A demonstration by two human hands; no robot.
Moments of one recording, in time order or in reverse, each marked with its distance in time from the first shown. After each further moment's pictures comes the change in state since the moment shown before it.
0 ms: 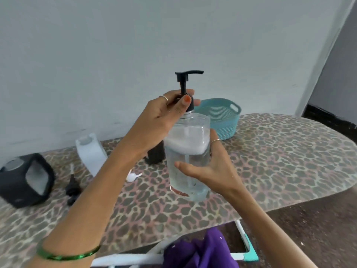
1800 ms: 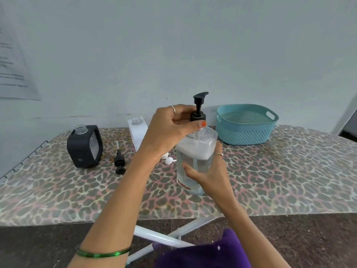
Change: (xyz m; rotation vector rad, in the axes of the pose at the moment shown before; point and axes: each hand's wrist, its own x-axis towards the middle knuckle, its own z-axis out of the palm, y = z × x) left_hand -0.073 -0.022 -0.053 -0.089 0.282 -0.120; right_hand -0.029 0.014 0.091 -0.035 -0.007 -0.018
